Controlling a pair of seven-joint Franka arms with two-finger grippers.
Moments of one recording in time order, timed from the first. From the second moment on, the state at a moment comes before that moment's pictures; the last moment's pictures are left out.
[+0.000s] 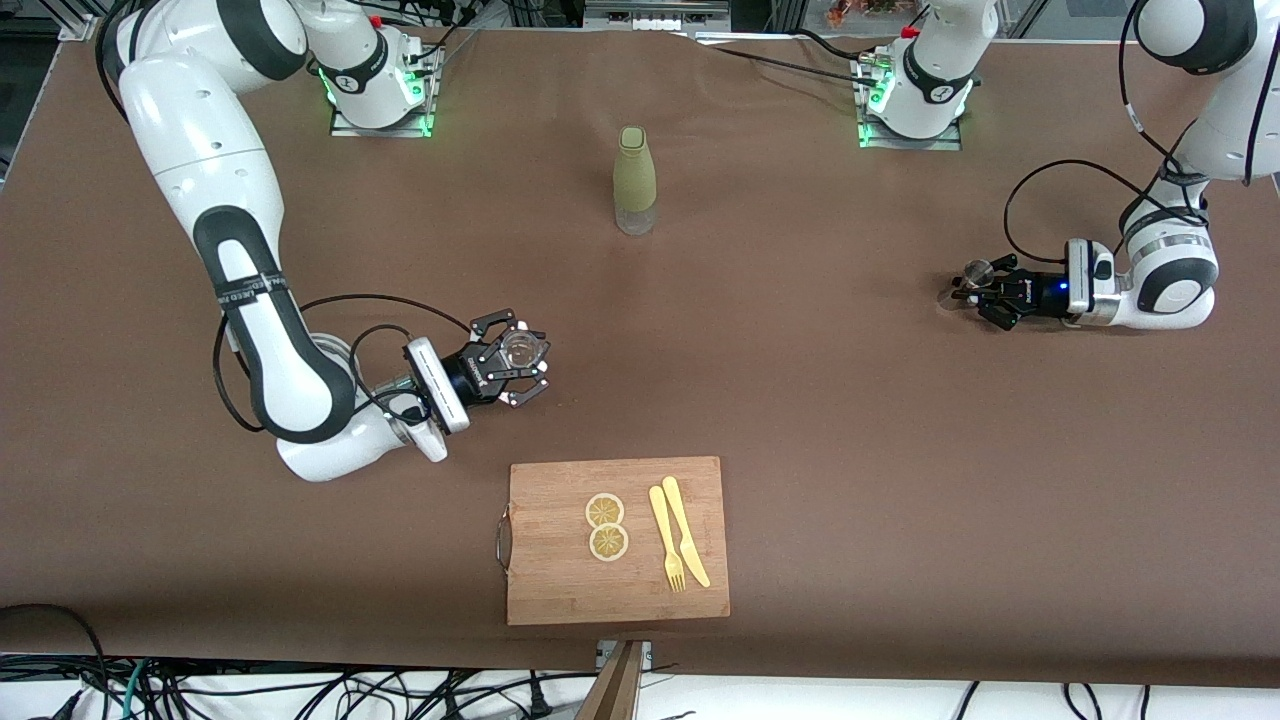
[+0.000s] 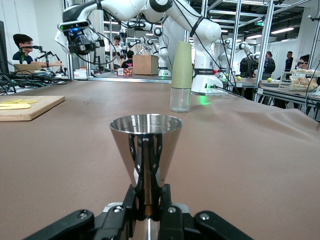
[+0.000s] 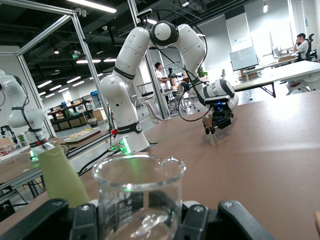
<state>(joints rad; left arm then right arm) 0.49 0.79 0.10 -1.96 -0.89 1.45 2.86 0.05 0.95 0.28 -1.27 1.14 1.51 -1.92</state>
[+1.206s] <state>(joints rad) 0.42 0.66 -0.10 -1.96 -1.09 1.66 2.64 0.23 0.87 0.28 -1.25 1.01 1.60 -1.58</state>
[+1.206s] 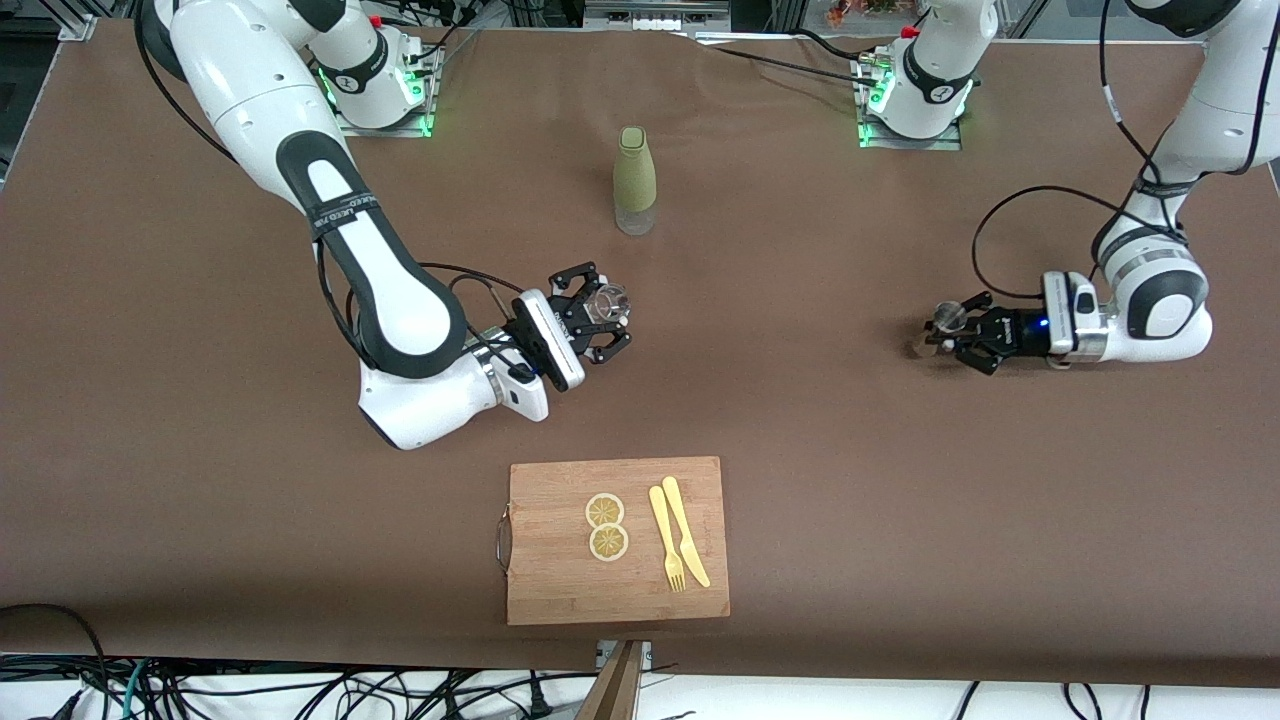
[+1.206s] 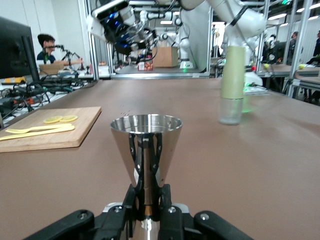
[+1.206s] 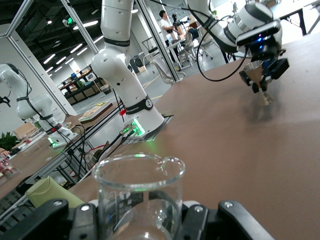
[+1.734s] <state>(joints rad) 0.29 0.65 -0.27 -1.94 -1.36 1.90 2.45 0.36 0.87 0.29 -1.20 0.93 1.63 -1.36</state>
